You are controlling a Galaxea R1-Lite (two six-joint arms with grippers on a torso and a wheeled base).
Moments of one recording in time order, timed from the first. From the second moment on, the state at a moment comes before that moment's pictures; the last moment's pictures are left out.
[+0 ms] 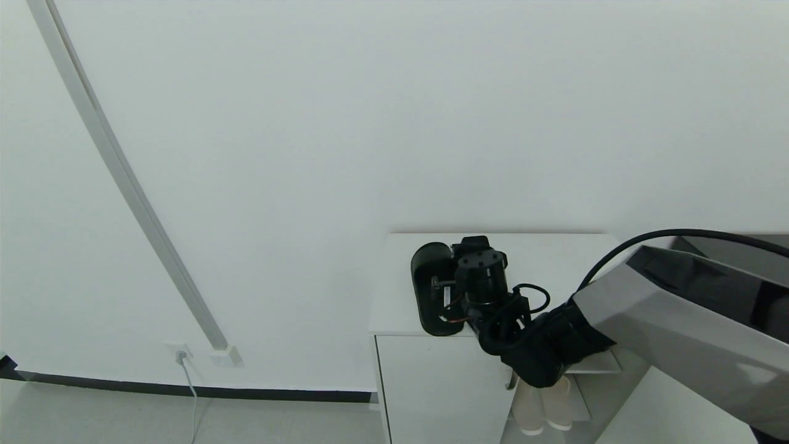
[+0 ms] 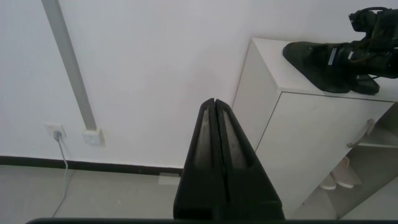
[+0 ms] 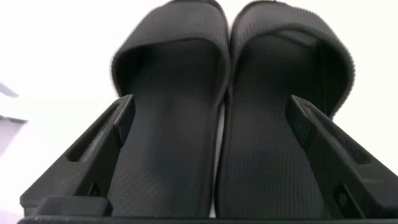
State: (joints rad) left arm 0.00 0.00 0.00 0.00 0.03 -0.09; right arm 0.71 2.33 -1.27 -0.79 -0.55 0.19
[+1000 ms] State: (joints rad) left arm 0.00 0.00 0.00 0.00 0.03 -0.09; right arm 0.63 2.53 -1.64 -0.65 -0.52 0.16
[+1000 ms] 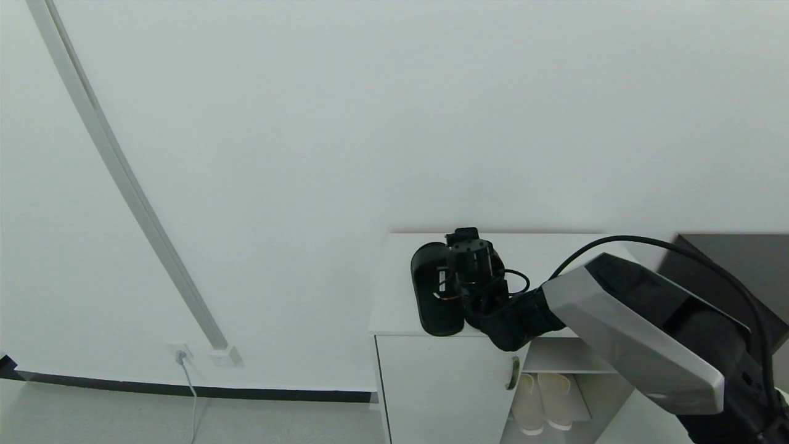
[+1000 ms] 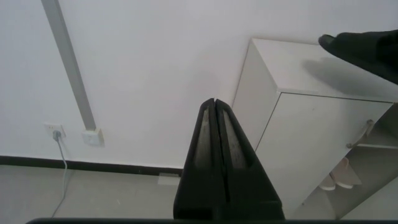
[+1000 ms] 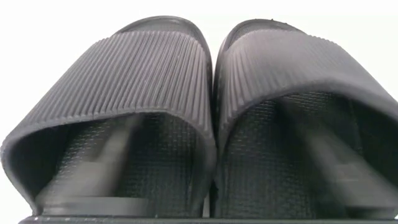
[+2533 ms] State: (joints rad) left arm 0.00 0.00 0.00 0.00 0.03 -0.10; right arm 0.66 1.75 -0.61 -0.94 0.00 0.07
